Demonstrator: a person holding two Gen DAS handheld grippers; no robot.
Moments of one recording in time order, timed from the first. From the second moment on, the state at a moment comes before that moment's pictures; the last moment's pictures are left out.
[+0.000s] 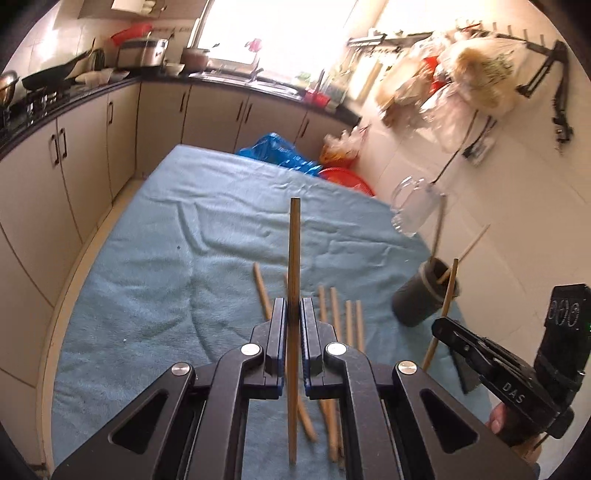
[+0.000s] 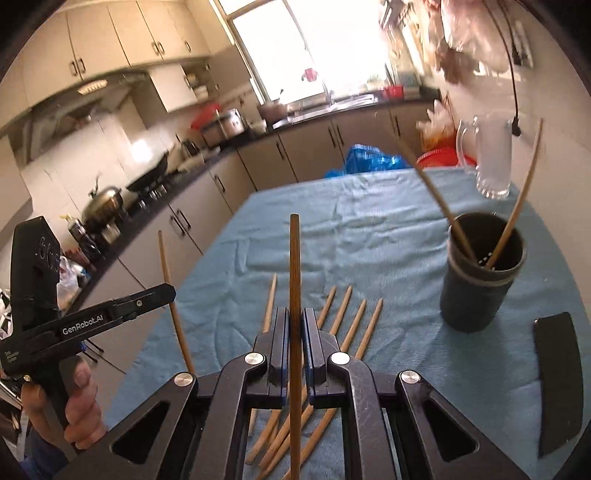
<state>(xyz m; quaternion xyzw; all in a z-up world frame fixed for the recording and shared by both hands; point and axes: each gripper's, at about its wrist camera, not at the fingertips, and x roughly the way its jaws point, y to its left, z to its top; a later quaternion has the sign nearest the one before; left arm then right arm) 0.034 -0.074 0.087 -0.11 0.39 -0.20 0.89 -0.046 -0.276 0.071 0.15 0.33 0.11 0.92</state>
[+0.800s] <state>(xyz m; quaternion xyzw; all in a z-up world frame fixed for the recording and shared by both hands) 0.007 -0.092 0.126 -0.09 0.35 -0.23 0.90 -0.089 -0.310 0.100 0.19 0.26 0.09 0.94</state>
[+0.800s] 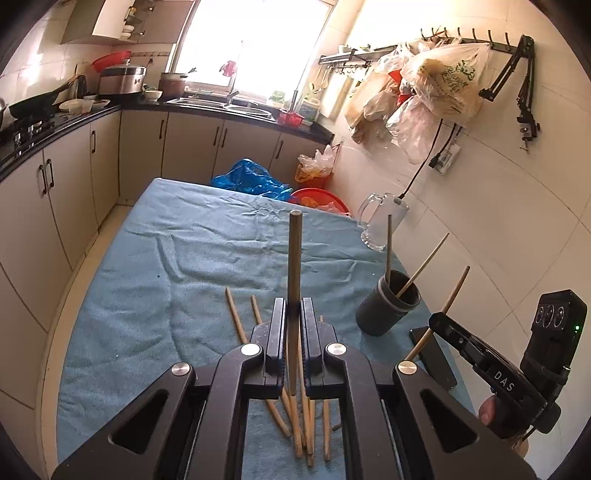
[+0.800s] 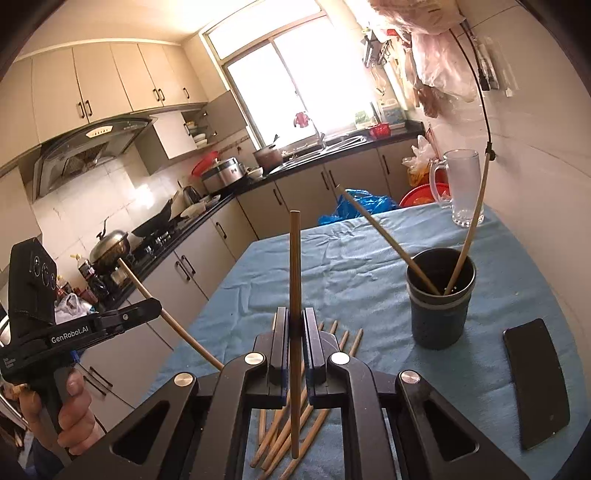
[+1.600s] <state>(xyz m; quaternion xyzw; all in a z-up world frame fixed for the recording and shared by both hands) 0.007 -0.139 0.165 -0.08 0.34 -0.29 0.89 -0.107 -0.350 0.116 0.21 0.23 0.05 0.95</state>
